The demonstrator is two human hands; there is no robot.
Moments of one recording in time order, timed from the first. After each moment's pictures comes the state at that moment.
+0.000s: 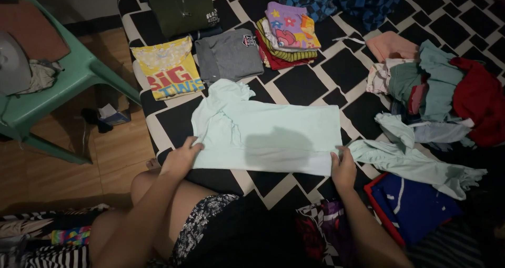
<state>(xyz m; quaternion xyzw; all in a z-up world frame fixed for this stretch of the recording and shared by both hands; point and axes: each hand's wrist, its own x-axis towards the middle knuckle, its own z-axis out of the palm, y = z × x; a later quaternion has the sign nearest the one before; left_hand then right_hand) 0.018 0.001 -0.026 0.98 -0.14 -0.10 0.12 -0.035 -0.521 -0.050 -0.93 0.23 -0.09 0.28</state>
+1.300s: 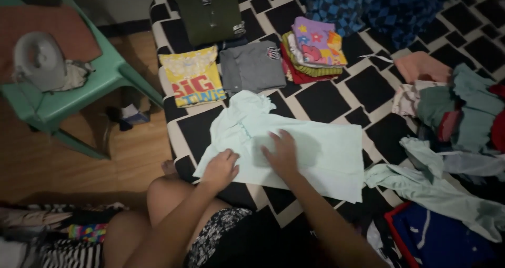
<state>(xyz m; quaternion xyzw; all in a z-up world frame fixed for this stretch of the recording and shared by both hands) 0.014 -0.055 -0.042 0.97 -0.16 -0.01 0.20 0.062 -0.307 -0.058 -0.93 -0.18 -0.25 0.20</state>
